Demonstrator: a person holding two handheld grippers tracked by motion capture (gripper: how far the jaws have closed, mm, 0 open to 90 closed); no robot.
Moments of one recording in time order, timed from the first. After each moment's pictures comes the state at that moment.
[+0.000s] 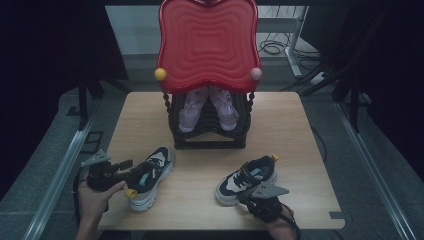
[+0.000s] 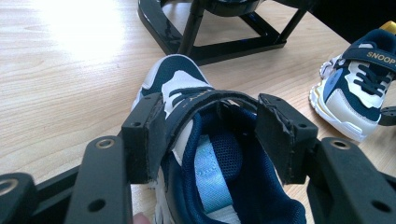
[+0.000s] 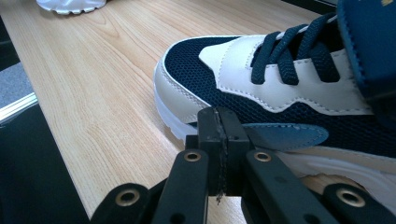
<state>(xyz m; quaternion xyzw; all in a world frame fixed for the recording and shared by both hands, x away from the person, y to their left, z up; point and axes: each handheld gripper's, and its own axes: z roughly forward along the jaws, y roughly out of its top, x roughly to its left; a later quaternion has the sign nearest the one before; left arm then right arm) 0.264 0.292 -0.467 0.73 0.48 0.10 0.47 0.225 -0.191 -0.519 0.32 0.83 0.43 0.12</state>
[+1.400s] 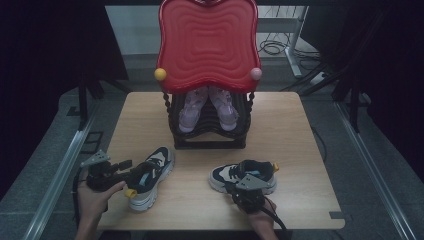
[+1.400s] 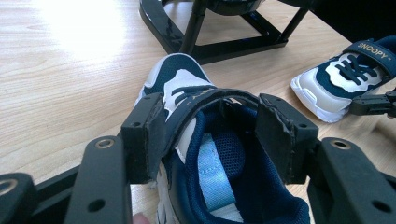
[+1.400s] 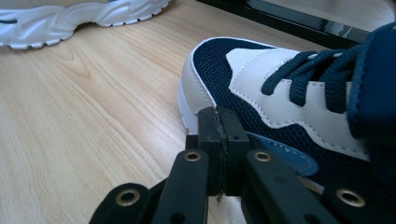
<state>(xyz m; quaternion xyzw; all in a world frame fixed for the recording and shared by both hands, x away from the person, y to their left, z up) 0.264 0.293 -0.468 0.73 0.48 0.10 0.47 0.245 -0.147 -0.526 0.35 0.81 0.44 0.16</state>
